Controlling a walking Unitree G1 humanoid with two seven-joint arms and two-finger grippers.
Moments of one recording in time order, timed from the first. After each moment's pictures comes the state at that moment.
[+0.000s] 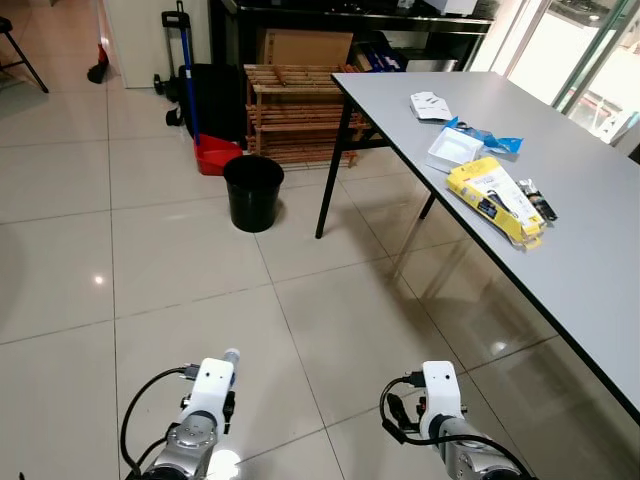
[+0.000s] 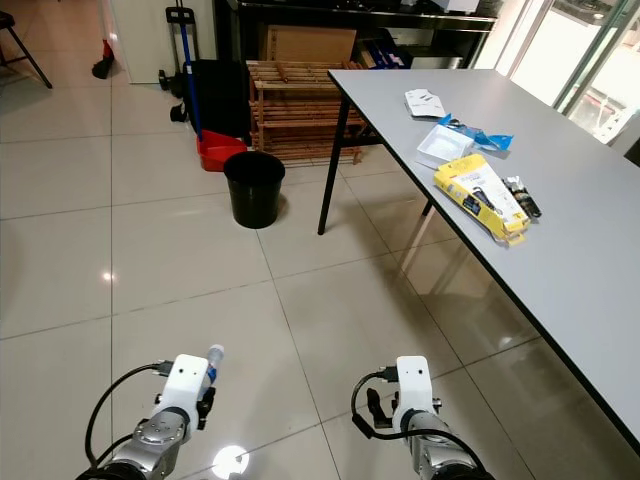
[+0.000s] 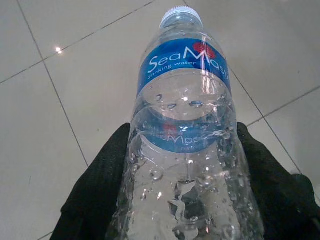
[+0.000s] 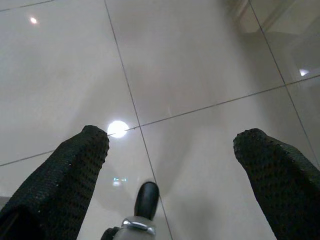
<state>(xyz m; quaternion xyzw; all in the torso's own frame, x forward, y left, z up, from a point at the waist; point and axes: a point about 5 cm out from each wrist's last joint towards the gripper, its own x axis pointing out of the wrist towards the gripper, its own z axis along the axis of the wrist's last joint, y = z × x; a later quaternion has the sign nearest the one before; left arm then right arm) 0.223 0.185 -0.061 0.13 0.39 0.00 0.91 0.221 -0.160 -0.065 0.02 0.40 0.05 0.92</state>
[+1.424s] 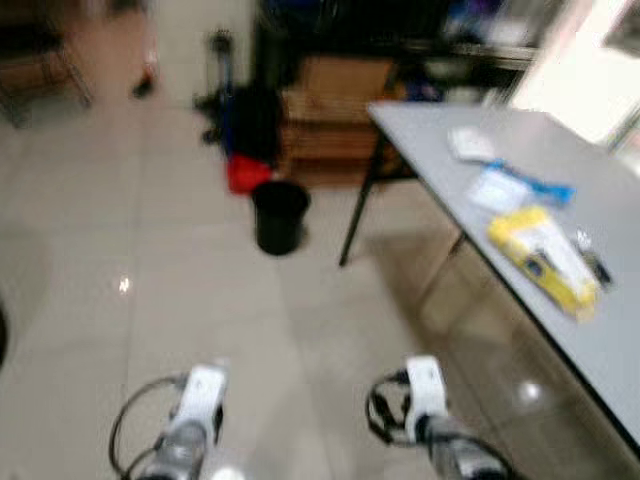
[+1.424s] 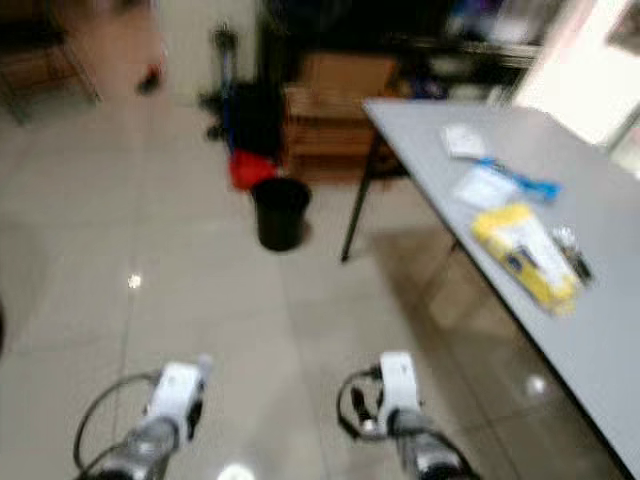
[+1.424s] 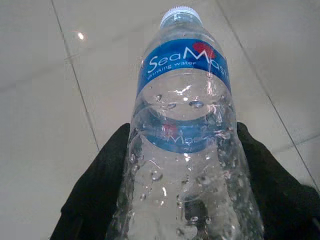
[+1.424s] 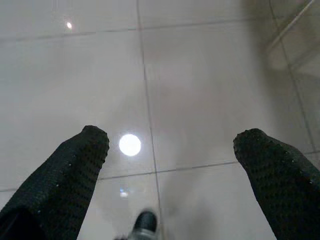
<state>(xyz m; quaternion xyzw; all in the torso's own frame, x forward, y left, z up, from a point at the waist) 0.216 0.195 -0.065 0.14 0.41 0.02 0.90 0.221 -0.143 -0.064 0.02 0.39 0.09 0.92</state>
